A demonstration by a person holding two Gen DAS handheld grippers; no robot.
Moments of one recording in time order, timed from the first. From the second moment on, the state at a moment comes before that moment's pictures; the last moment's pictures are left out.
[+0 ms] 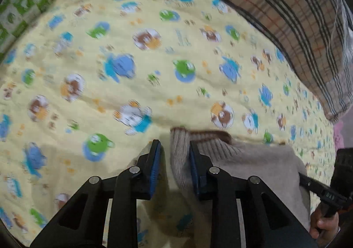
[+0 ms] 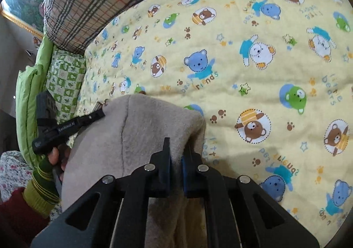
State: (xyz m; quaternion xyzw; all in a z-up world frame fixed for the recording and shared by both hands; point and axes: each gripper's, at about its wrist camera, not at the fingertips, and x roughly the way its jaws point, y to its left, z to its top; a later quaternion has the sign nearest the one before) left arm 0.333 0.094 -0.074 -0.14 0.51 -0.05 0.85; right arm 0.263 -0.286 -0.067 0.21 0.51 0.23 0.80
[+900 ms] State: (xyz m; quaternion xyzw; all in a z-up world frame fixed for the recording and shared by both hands) left arm 0.101 0.067 -0.069 -0.28 0.54 -0.14 0.78; right arm 0.087 -0.292 -0.056 0.21 0.56 0.24 0.77
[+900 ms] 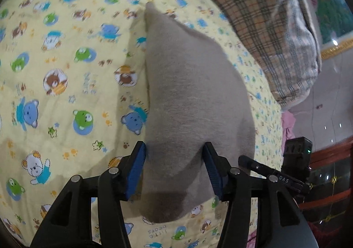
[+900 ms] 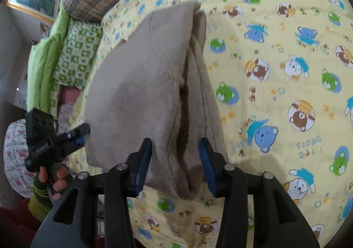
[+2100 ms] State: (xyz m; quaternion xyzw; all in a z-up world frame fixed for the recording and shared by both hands) left arm 0.142 0.038 -0.012 -0.23 0.46 -0.23 0.83; right arm 0.134 -0.277 -0.005 0.20 0.48 0.23 0.82
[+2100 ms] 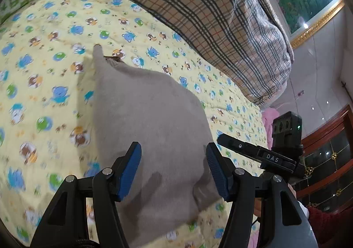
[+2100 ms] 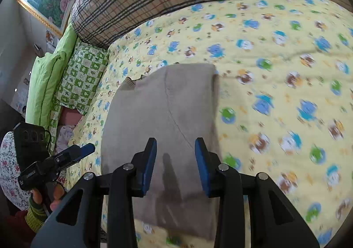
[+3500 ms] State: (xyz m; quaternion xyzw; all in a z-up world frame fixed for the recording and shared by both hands) left arm 0.068 0.025 -0.084 -0.21 0.56 -0.26 0.76; right arm 0.064 -0.269 -0.072 0.14 0.56 0.23 0.79
